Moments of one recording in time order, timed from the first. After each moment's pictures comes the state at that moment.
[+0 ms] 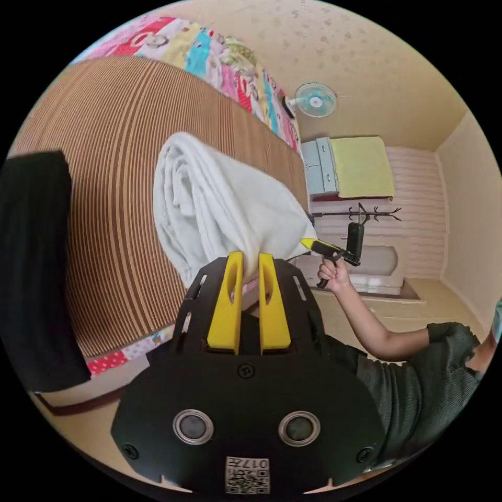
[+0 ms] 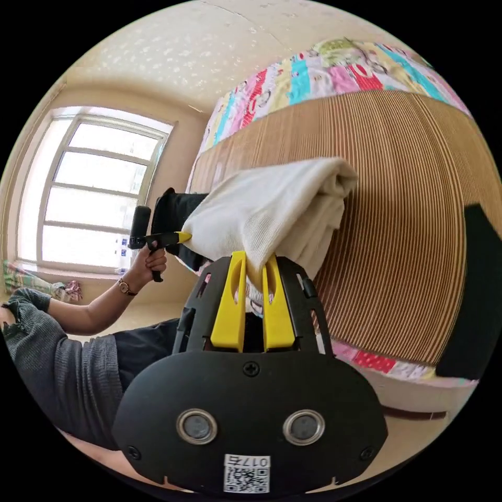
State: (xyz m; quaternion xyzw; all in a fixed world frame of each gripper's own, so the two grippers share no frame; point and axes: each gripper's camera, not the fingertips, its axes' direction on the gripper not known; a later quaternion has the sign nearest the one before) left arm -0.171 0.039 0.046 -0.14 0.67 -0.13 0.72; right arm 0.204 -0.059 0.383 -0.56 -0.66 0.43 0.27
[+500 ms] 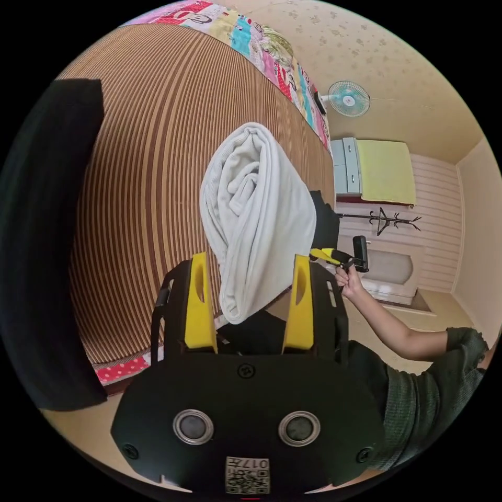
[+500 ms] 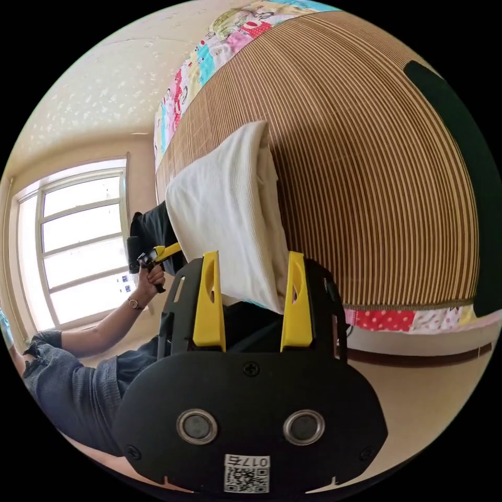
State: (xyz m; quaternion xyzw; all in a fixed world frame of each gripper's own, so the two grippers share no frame) left arm -0.187 -0.029 0.116 -0.12 0.66 -0.13 0.73; right arm 0.176 0.051 0.439 -0.62 -0.60 0.47 0.21
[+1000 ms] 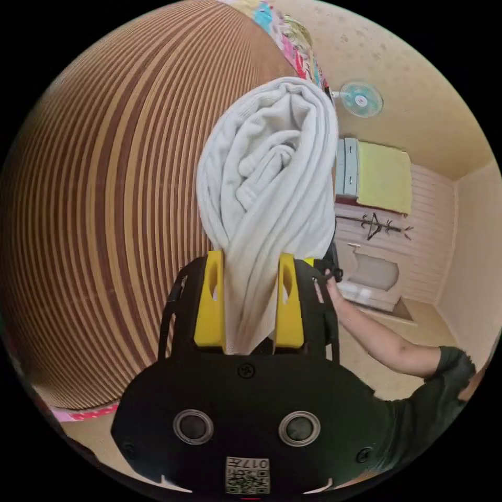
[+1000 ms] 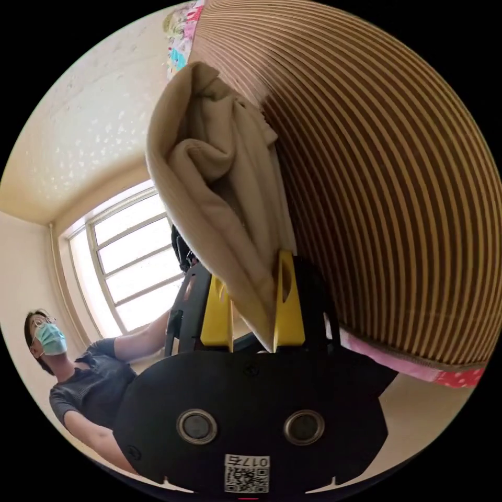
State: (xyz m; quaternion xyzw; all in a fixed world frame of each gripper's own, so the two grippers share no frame) left arm -0.114 -0.007 0.169 -0.17 0.69 -0.23 0.67; right arm 0.113 0.118 0.407 -0.58 -0.58 0.58 0.04
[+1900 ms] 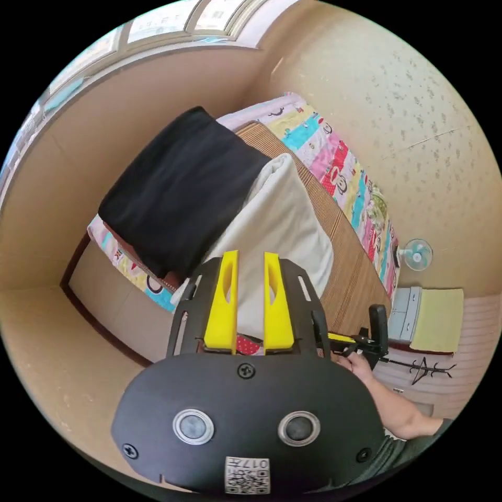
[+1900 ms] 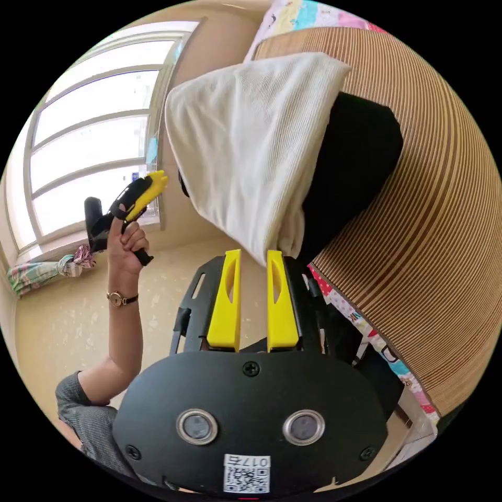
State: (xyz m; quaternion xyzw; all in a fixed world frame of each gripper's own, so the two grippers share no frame) left arm -0.464 0.224 0.037 0.02 0.36 -0.50 0.79; right arm 0.011 -0.305 0.479 -0.55 -0.80 0.21 0.12
